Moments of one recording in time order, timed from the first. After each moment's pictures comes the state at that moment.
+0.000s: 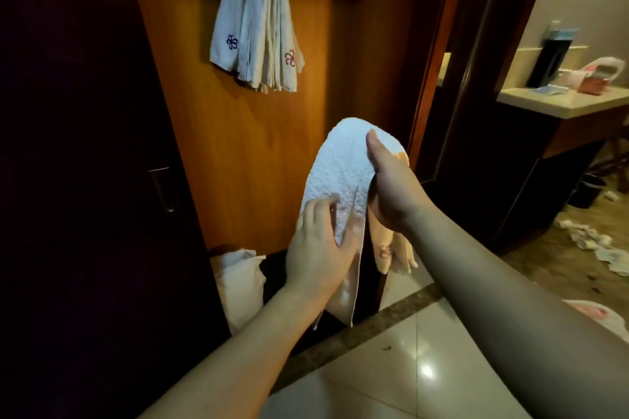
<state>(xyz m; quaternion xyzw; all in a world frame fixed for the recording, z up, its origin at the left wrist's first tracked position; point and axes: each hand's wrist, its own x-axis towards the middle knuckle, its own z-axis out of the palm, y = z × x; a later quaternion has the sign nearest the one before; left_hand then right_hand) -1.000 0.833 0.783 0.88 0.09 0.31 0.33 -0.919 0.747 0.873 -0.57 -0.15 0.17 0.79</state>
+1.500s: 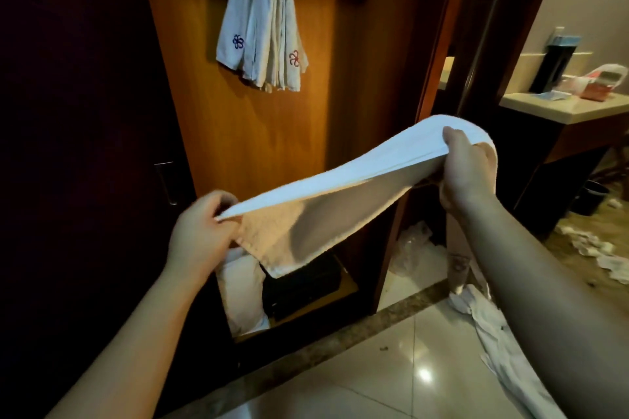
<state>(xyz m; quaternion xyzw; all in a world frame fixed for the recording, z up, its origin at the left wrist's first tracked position) -1.055 0.957 0.794 0.83 0.18 0.38 0.38 -0.876 0.674 0.881 -0.66 0.06 -0.11 0.74</state>
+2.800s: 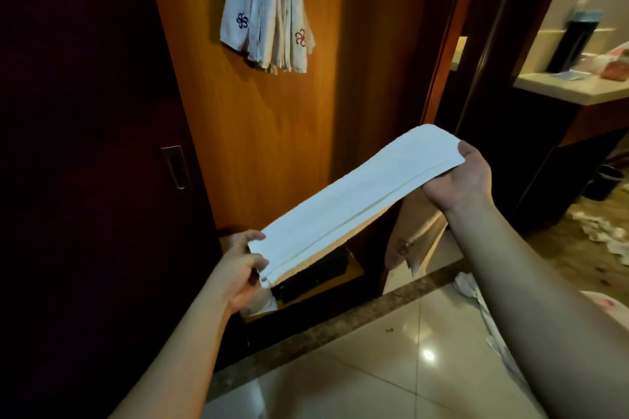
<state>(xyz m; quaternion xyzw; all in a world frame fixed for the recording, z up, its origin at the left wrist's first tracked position) -1.047 0.947 0.700 0.54 0.27 0.09 0.79 -0.874 0.683 0.843 -0.34 0.07 0.12 0.93</state>
